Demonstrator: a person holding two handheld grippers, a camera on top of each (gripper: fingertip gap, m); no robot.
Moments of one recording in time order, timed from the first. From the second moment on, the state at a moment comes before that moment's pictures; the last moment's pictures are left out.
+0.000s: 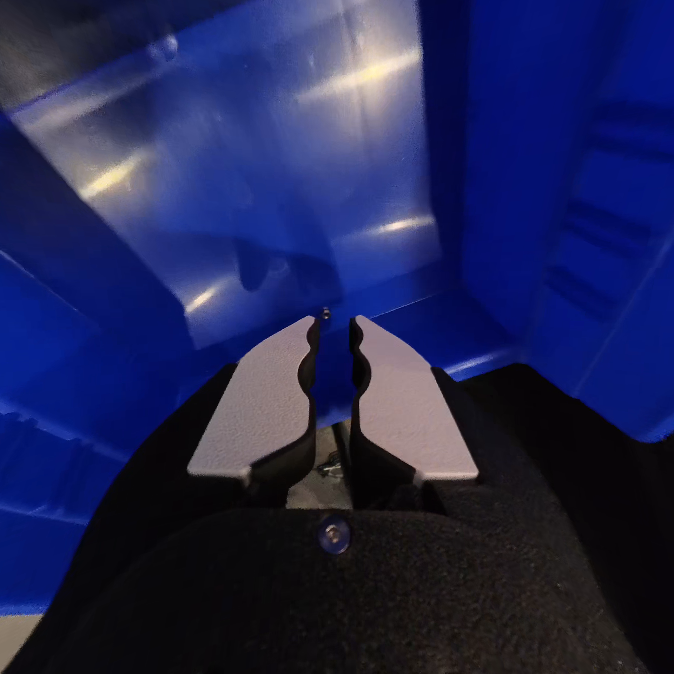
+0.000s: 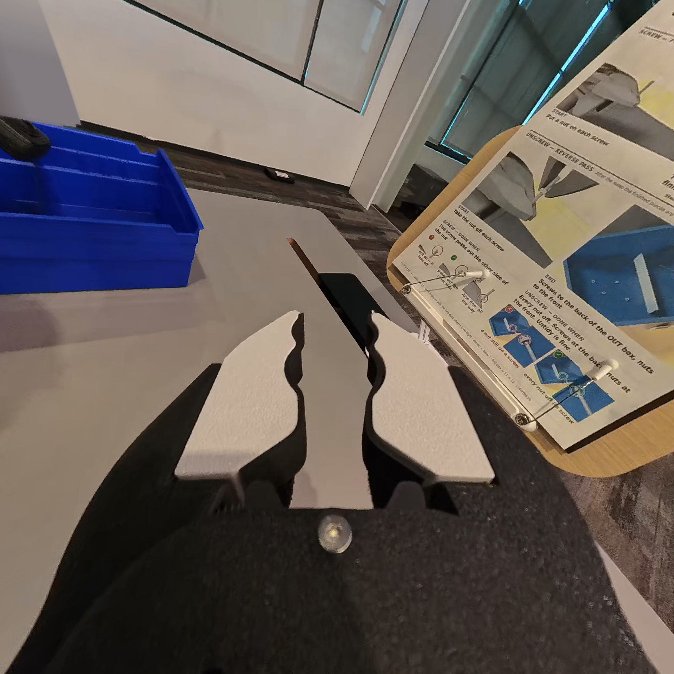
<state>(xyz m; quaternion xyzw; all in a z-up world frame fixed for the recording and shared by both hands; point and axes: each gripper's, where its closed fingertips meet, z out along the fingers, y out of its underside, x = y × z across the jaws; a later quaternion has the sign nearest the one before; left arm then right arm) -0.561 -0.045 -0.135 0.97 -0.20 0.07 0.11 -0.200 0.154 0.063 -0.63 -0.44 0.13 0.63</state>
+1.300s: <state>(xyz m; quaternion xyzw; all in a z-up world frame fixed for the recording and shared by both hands) -0.567 -0.052 -0.146 0.96 -0.20 0.06 0.19 -0.191 0.150 0.076 -0.61 -0.45 0.07 0.64</state>
